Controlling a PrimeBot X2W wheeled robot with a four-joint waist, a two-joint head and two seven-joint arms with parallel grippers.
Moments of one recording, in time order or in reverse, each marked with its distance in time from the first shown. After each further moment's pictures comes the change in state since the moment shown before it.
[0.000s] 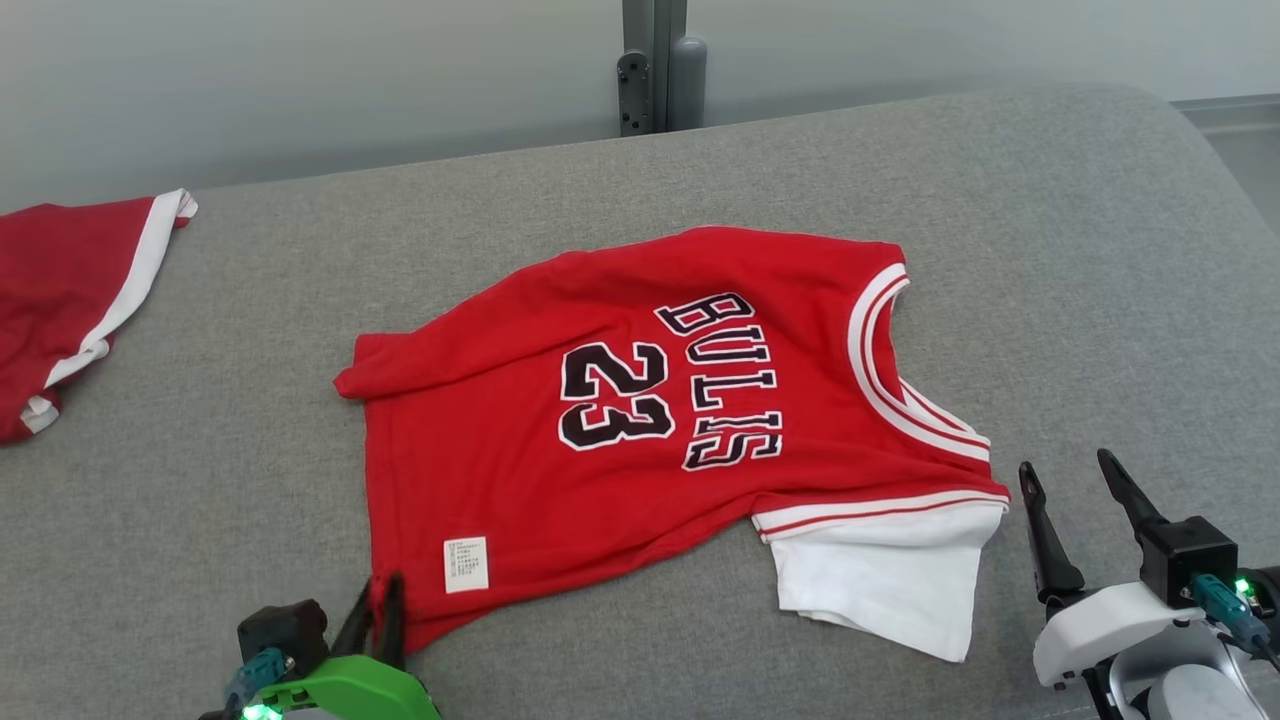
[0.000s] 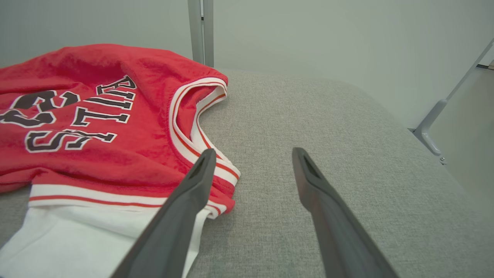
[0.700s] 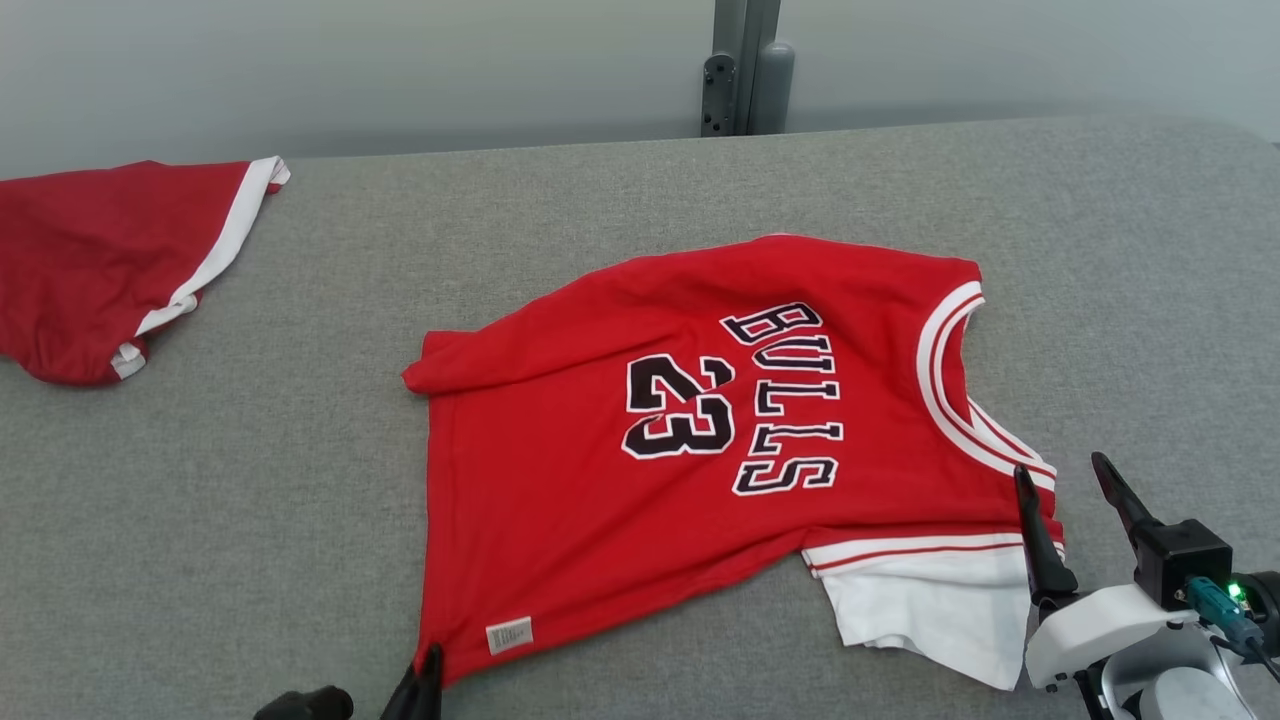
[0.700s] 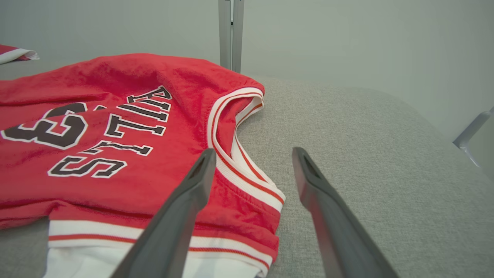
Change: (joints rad) left arm 0.234 -0.003 -0.049 -0.288 -0.068 -0.016 0.043; right arm 0.001 0.021 -0.010 0.001 0.000 0.000 0.000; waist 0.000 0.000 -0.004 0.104
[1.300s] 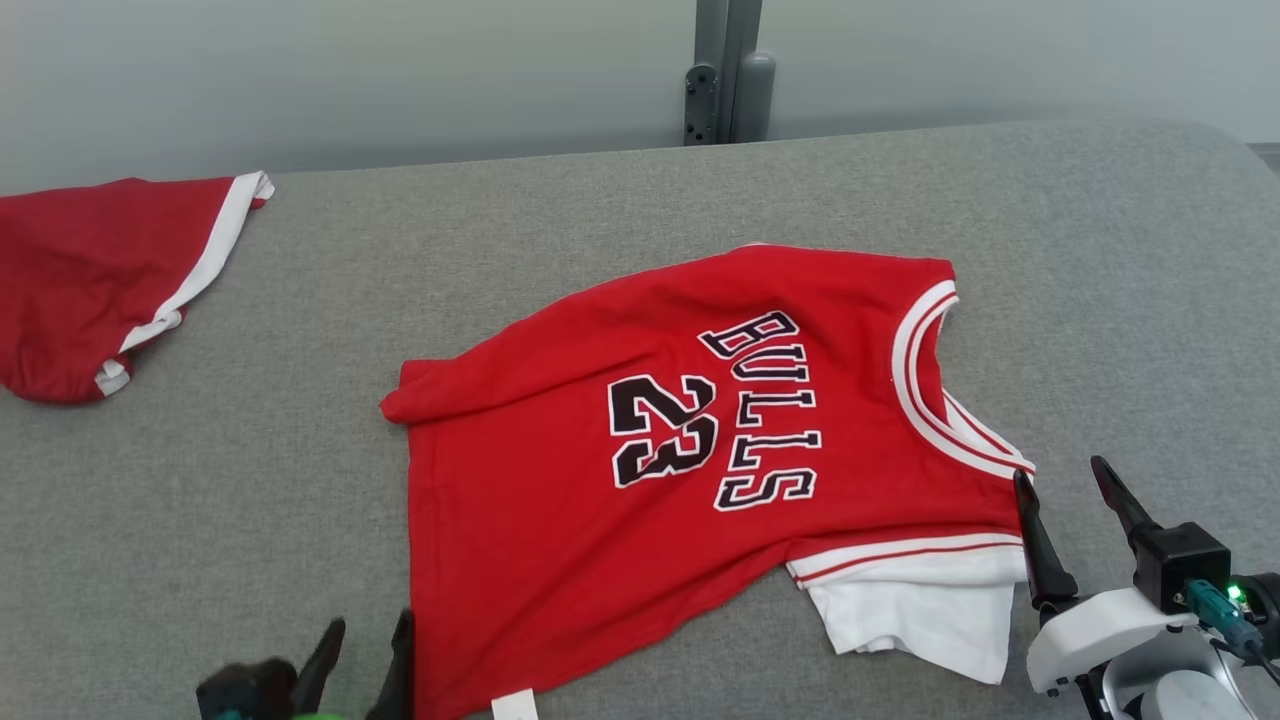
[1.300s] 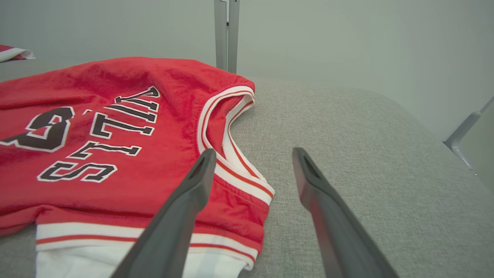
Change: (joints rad) left arm -0.048 0.068 0.035 0.091 -0.021 -0.024 -0.043; right arm 0.006 -0.010 0.010 0.002 0.002 0.000 0.000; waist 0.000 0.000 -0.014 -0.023
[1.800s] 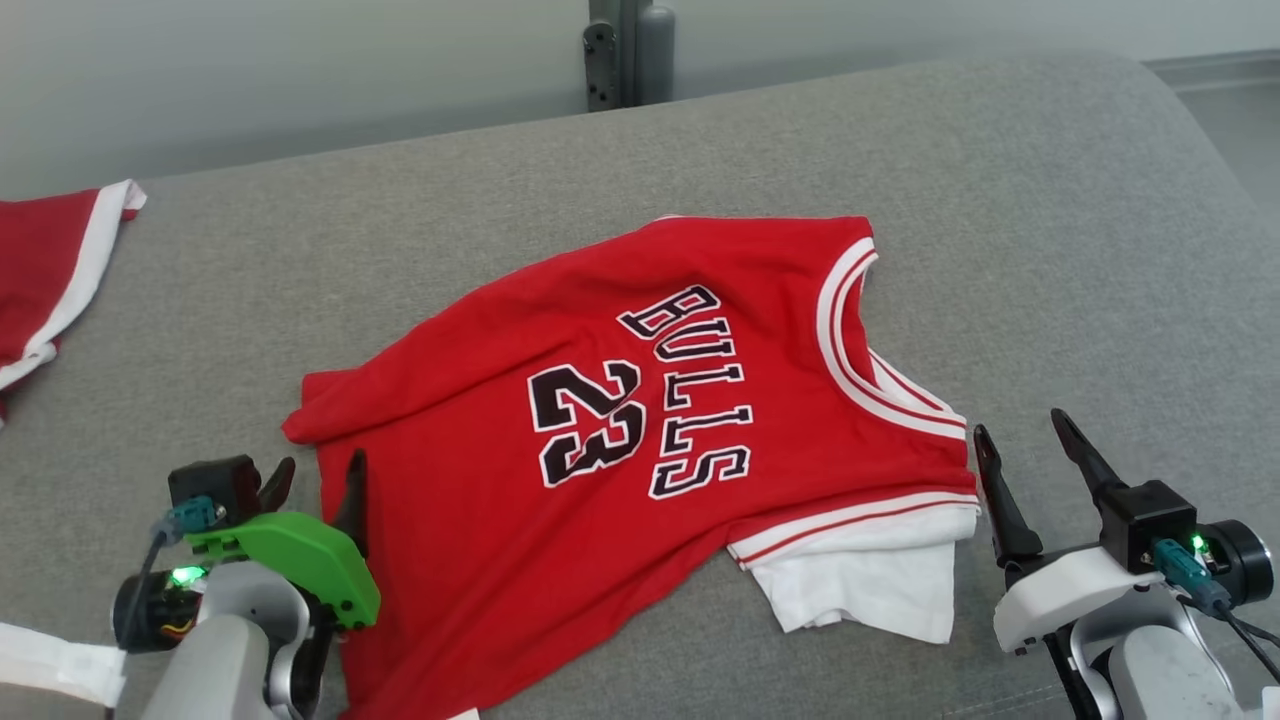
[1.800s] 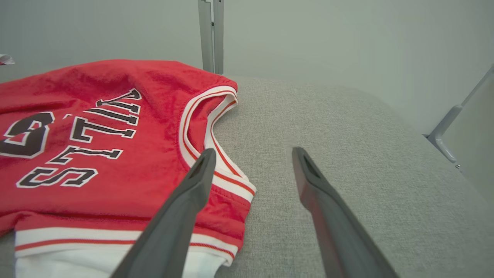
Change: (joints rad) left arm -0.437 0.026 0.006 0.309 0.030 0.019 0.093; right arm -0.072 0.005 0.061 -0.002 0.002 0.000 -0.001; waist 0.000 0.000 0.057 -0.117
